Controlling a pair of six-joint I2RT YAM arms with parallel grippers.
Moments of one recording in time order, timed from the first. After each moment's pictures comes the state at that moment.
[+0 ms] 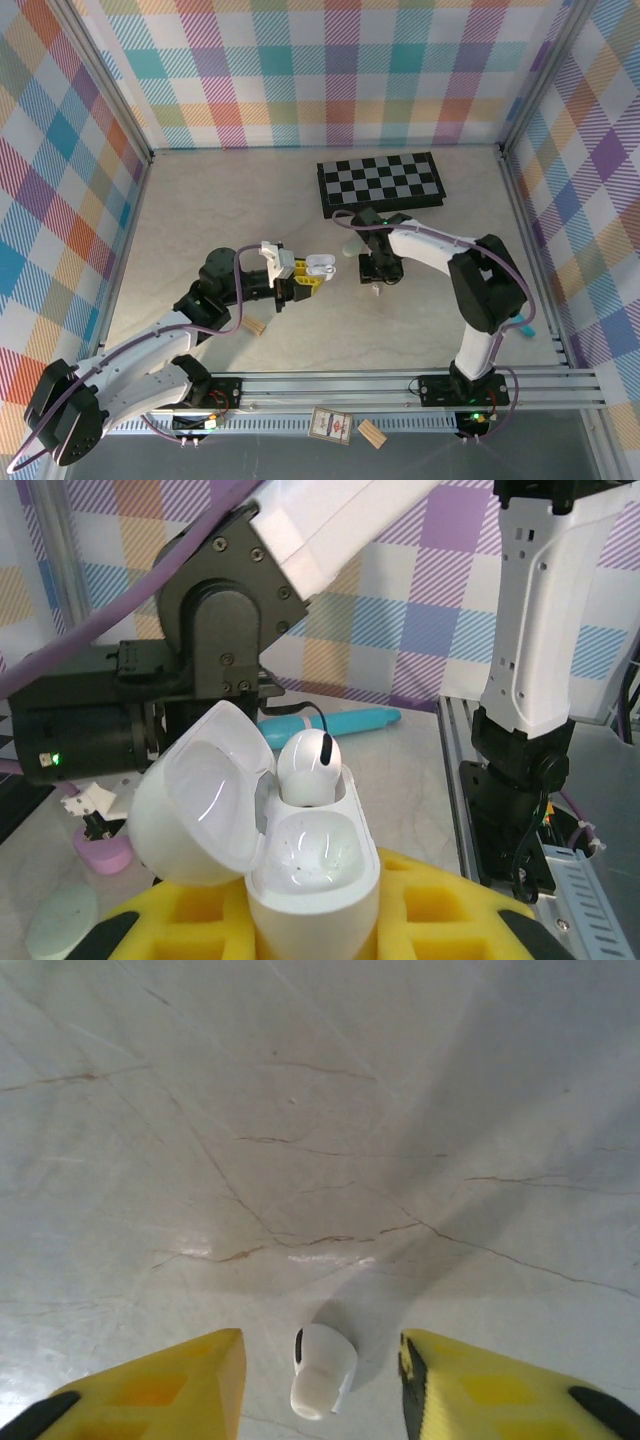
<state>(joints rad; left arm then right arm) -0.67 0.93 0.49 0.36 0.69 0.00 0.60 1.83 1.19 -0.88 0.02 0.53</state>
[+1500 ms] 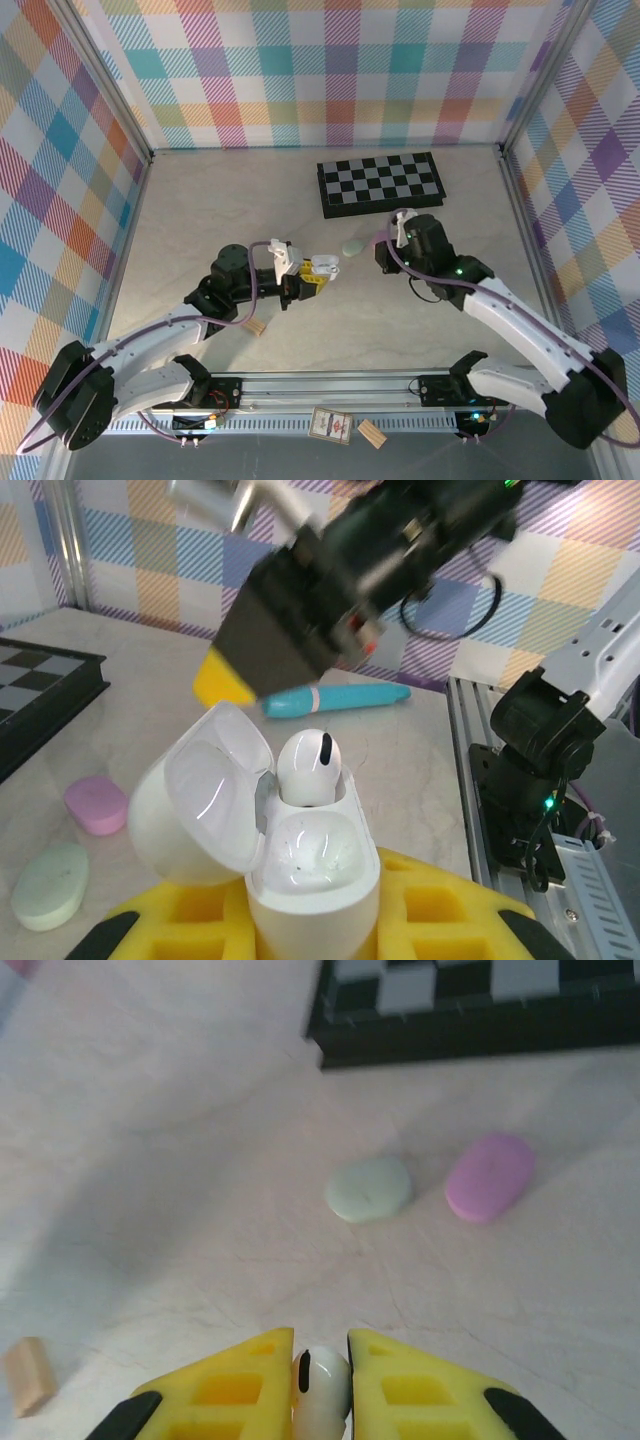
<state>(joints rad) -0.66 1.06 0.49 0.41 0.68 -0.03 0.62 1.02 0.82 -0.44 -0.01 0.41</state>
